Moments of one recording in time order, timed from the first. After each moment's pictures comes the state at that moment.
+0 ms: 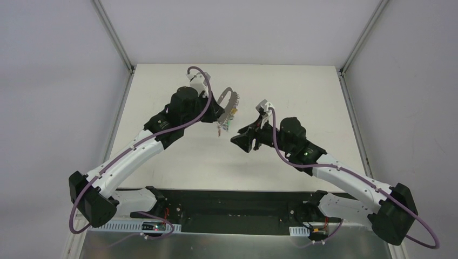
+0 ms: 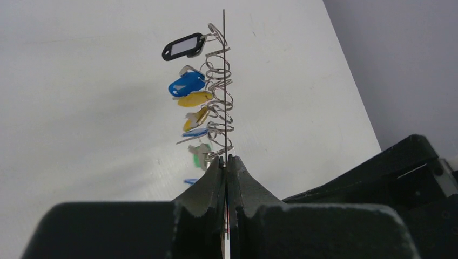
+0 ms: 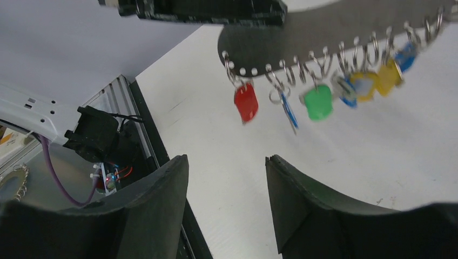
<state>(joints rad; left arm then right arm) -0.68 1.17 1.12 -0.32 -0.09 -0.55 0.81 1.04 0.70 0.18 -0.32 0.36</state>
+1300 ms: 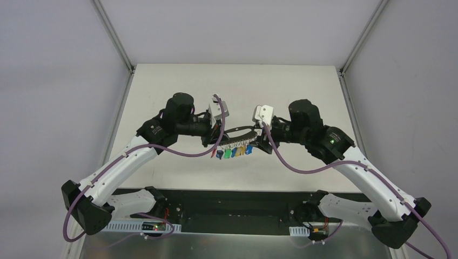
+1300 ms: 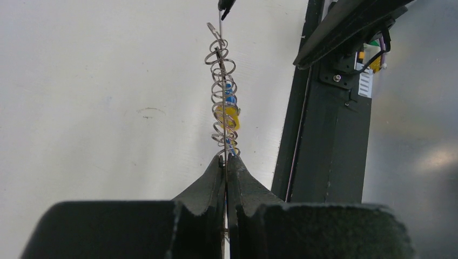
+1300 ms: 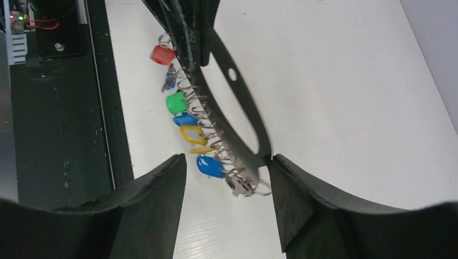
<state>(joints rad) -0.68 1.10 1.10 -0.47 0.63 0.15 0.77 1.02 1.16 -0.65 -0.43 -0.45</state>
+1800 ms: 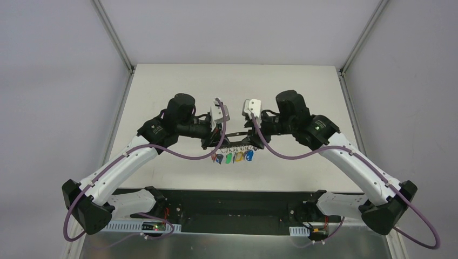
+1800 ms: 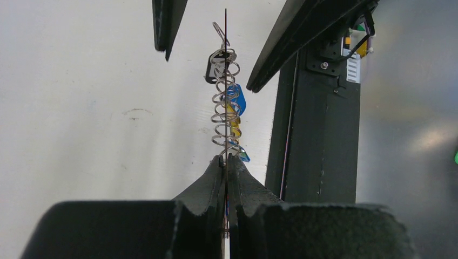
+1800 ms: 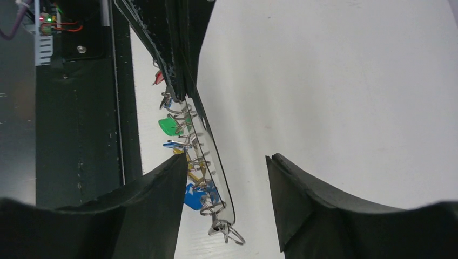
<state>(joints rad) -0.68 1.11 1.09 -0.50 0.68 0.20 0.75 1.16 1.24 -0.66 -0.51 -0.46</state>
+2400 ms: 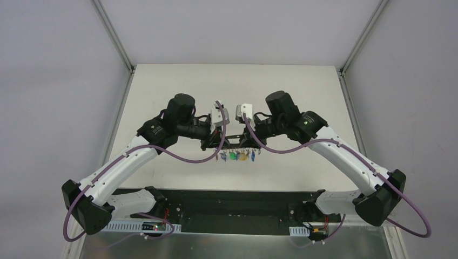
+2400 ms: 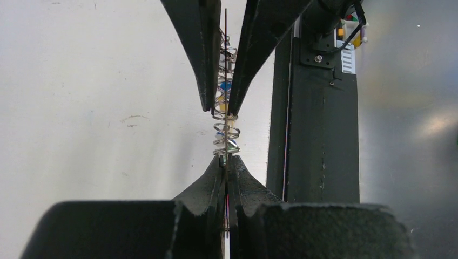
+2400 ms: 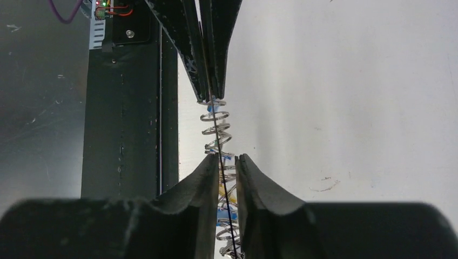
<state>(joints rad) -0.68 1.11 1.09 -0.52 0.73 0.26 0.76 1.27 1.25 -0.72 -0.68 -0.47</state>
